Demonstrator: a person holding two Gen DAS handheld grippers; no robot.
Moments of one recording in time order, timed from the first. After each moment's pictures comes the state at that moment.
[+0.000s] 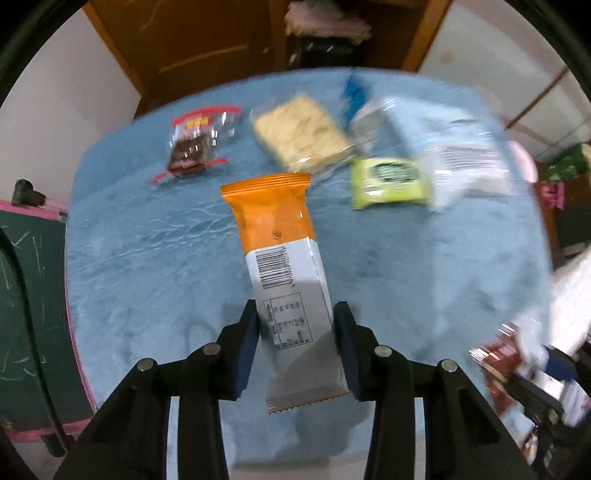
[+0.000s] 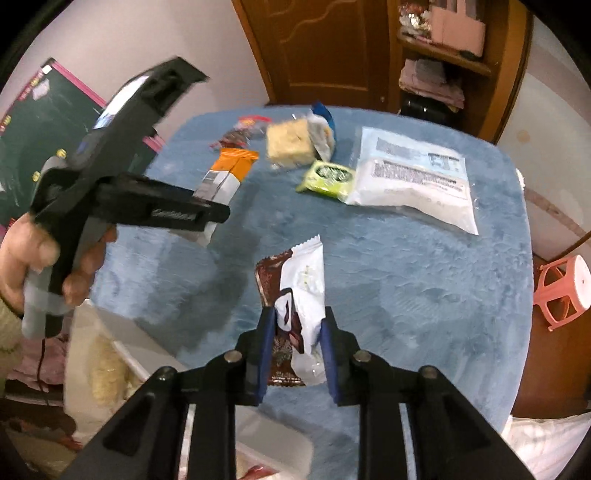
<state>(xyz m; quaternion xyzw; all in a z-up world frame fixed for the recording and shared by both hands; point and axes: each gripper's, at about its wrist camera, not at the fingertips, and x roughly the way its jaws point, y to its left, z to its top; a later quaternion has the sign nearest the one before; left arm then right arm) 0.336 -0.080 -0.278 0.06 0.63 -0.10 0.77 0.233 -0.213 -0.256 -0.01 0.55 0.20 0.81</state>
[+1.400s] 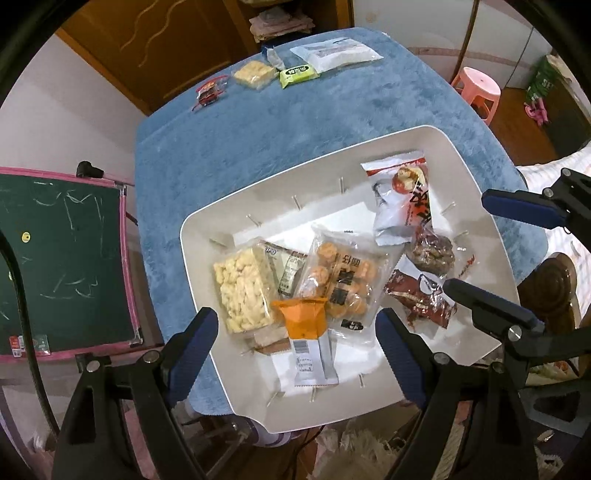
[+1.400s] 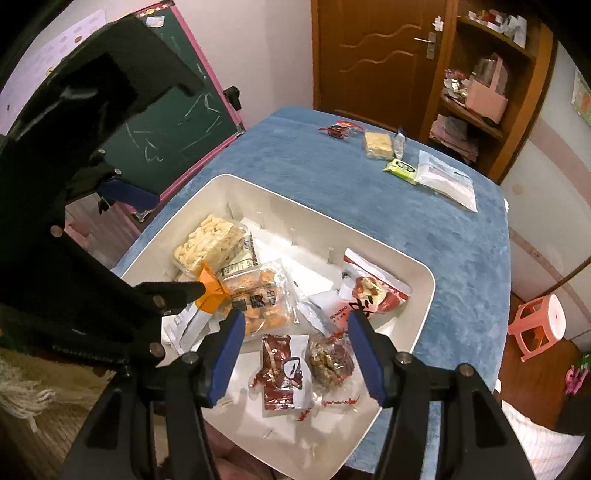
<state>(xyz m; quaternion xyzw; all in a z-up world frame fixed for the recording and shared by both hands) 0.039 -0.070 -0.190 0.19 0.61 -0.09 0.77 0.007 -0.149 -0.207 -0.12 0.48 0.23 0.84</state>
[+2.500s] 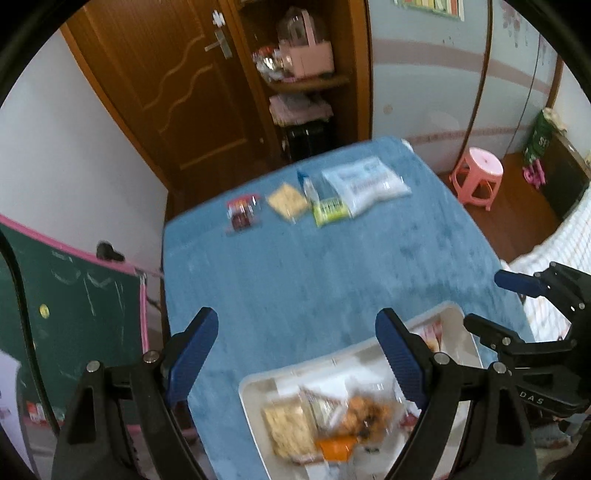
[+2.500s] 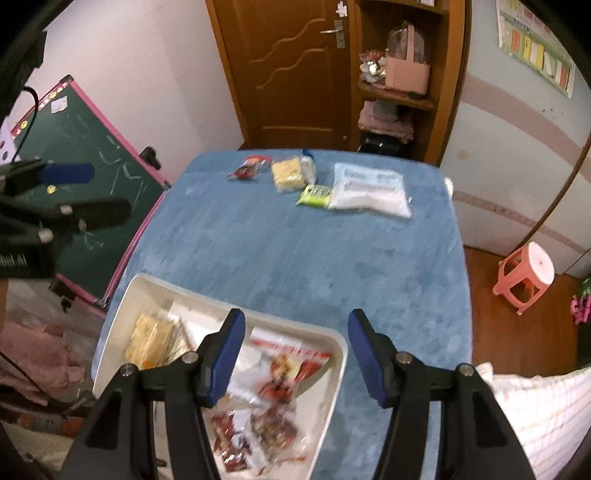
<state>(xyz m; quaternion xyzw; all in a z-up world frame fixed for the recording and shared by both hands) 0.165 -0.072 -0.084 0.16 0.48 -0.11 0.86 0.109 -0.213 -0.172 -0.01 0.47 0.12 0.87</state>
